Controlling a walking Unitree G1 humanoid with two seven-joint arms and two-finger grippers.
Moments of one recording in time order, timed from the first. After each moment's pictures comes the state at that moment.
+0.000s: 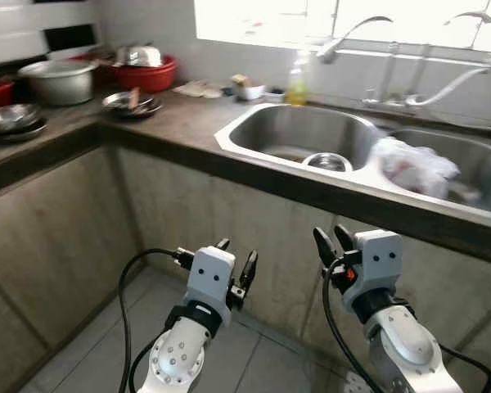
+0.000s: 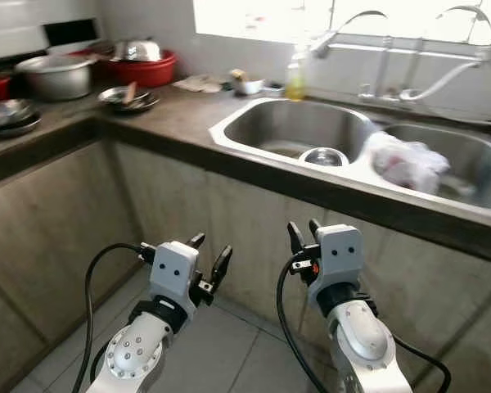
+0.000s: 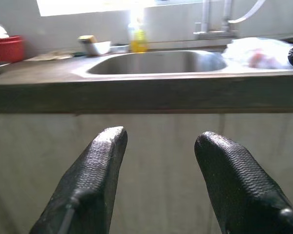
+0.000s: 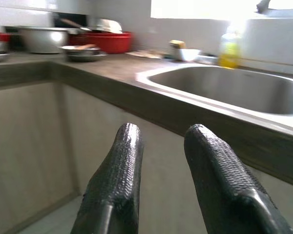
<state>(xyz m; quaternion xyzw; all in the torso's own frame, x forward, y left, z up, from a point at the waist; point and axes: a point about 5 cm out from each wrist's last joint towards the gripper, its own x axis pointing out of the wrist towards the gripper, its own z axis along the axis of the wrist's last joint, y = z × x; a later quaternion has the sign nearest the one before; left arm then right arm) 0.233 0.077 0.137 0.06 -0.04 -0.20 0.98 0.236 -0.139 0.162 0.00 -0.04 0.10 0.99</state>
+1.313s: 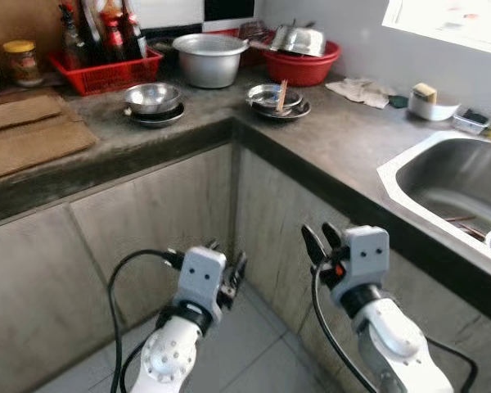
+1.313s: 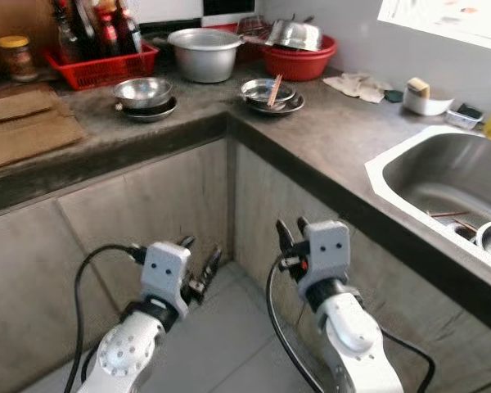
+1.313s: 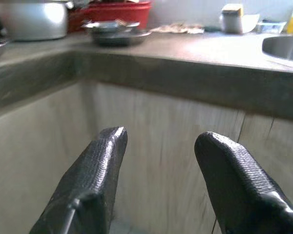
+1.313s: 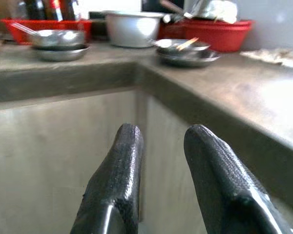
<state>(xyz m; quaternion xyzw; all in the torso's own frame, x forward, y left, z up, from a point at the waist) 0.236 0.083 0.136 0.06 -0.03 -0.18 0.98 0.245 -0.130 0.167 0.01 -0.05 0.12 0.99</state>
